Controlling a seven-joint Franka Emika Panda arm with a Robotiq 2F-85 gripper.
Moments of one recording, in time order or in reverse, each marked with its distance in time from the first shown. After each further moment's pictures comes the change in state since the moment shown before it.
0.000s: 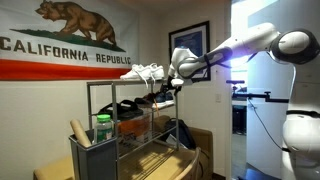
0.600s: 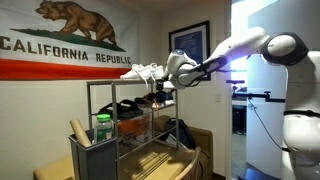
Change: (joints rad) arm 0.001 0.085 -0.006 0.049 -0.291 0.145 0.418
